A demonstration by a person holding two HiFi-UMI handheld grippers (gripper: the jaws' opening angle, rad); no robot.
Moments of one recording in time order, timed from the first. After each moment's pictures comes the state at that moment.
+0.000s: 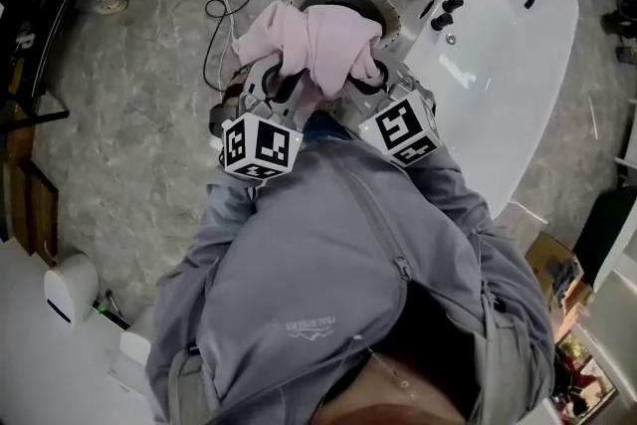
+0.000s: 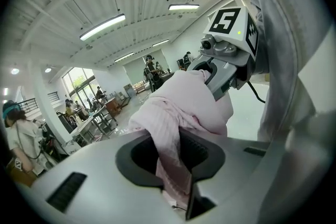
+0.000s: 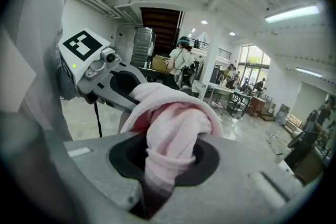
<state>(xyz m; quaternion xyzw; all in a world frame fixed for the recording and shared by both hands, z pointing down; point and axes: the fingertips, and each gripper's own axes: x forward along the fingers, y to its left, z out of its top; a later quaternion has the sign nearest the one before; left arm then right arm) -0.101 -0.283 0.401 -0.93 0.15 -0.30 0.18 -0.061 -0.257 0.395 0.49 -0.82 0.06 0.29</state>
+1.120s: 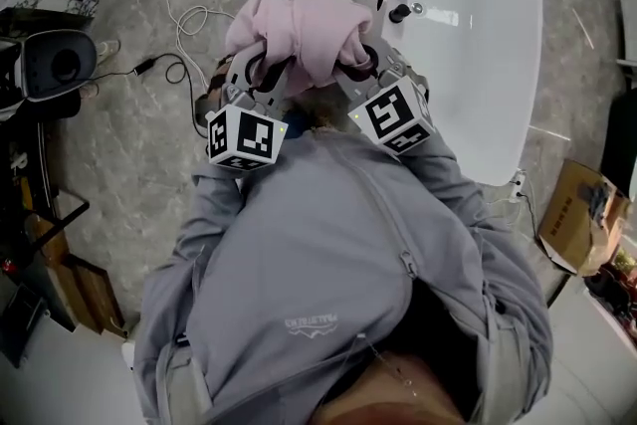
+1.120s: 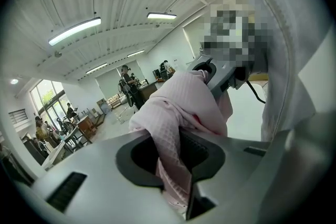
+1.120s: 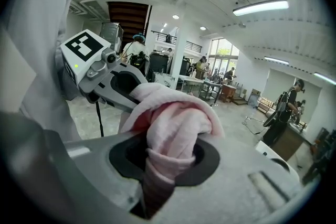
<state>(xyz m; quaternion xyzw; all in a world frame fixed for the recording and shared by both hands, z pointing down) 0.071 -0.378 0.397 -0.94 -0.02 -0.27 0.22 0.103 -0.338 0.391 0.61 -0.73 0.11 0.28</state>
